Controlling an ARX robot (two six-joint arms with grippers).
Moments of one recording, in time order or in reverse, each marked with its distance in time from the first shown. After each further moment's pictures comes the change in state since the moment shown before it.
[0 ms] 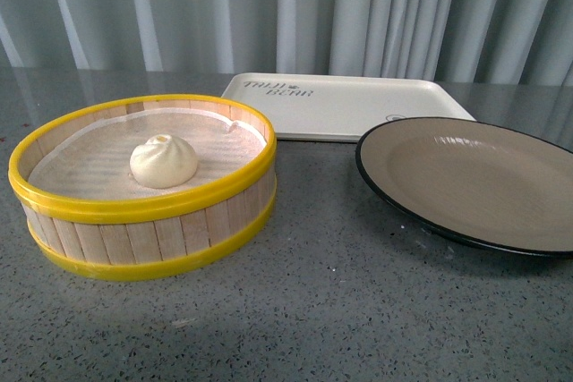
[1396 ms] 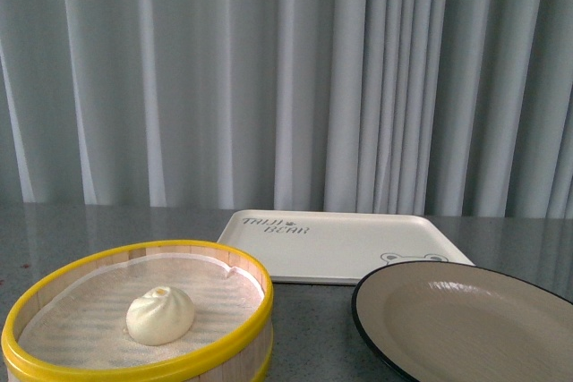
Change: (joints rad) left arm 0.039 0.590 0.247 0.404 0.188 -0.250; right arm 0.000 0.000 0.000 0.000 0.000 0.000
